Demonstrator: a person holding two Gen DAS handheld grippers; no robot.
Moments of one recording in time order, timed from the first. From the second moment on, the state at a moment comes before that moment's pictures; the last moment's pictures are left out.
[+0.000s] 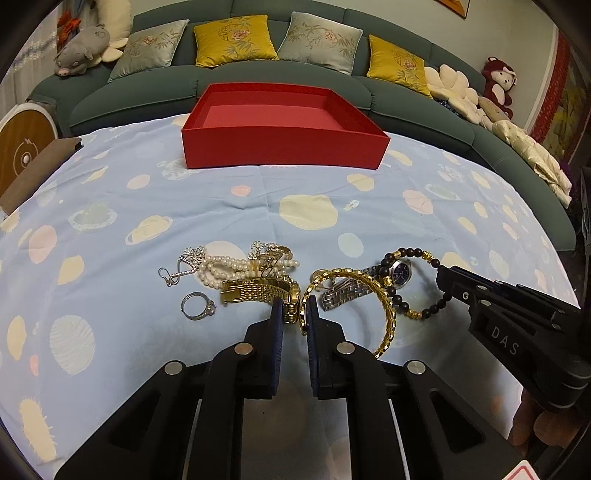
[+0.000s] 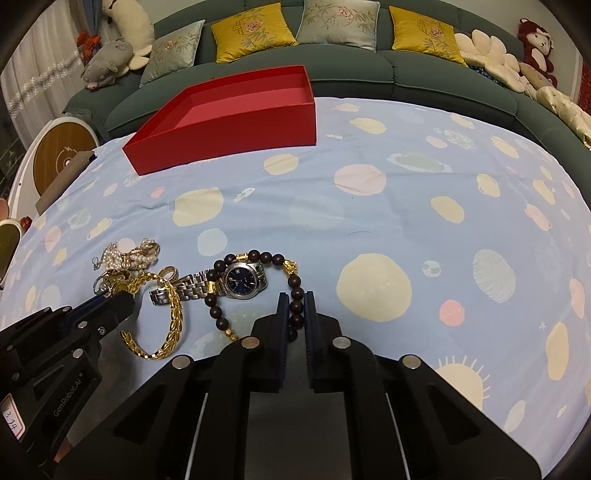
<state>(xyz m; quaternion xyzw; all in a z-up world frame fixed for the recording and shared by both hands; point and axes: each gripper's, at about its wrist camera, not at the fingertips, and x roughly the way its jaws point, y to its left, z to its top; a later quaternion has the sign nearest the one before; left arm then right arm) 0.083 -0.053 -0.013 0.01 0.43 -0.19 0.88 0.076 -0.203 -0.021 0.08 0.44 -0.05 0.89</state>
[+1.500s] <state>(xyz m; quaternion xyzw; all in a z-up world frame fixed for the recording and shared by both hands) 0.047 -0.034 -0.013 -0.01 0.46 -0.23 0.85 0.059 -0.180 0.031 0.10 0.38 0.01 0.92</state>
